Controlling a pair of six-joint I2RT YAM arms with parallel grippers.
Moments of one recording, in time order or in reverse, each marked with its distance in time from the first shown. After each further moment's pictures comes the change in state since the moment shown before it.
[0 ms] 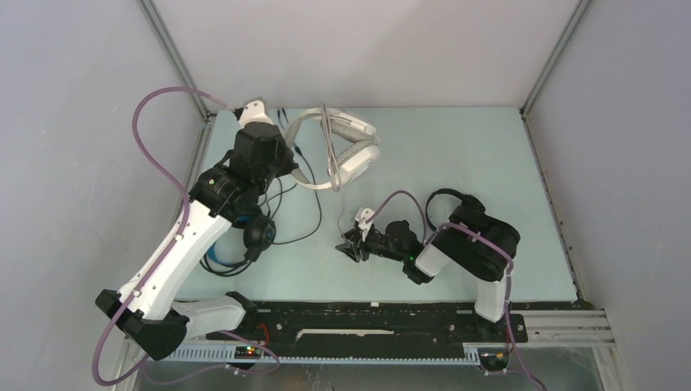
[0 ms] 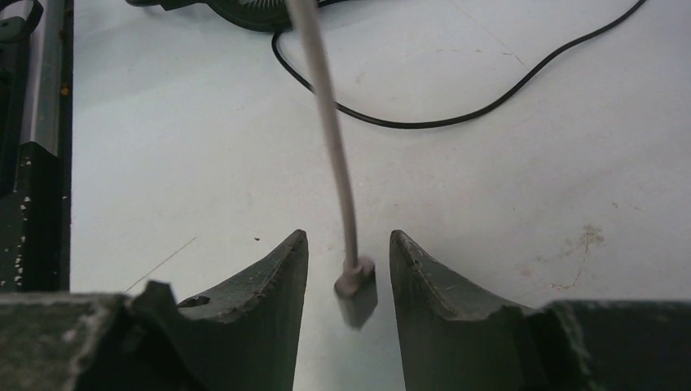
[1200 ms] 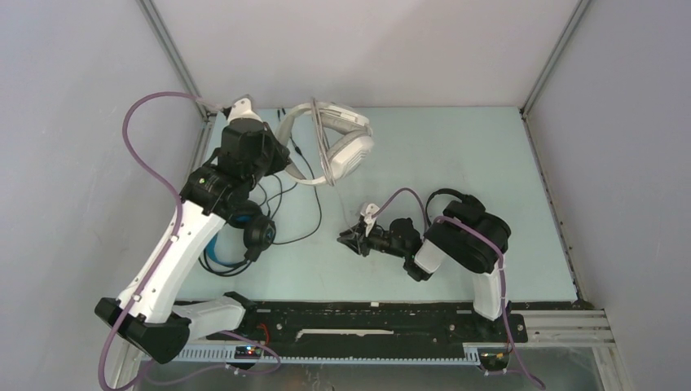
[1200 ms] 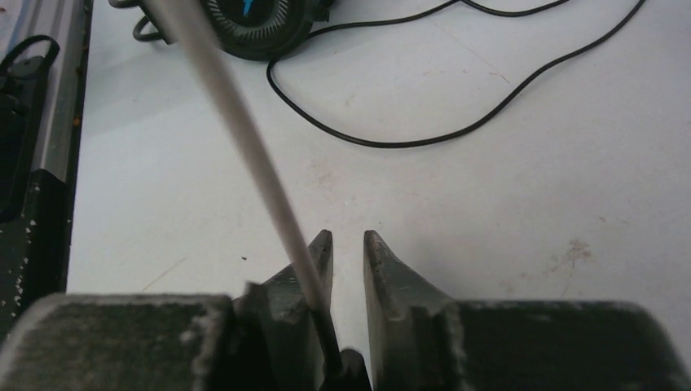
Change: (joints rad) left arm 0.090 -0.014 0.000 -0.002 0.128 -0.039; right arm -0.051 0.105 0.018 0.171 -0.061 0.050
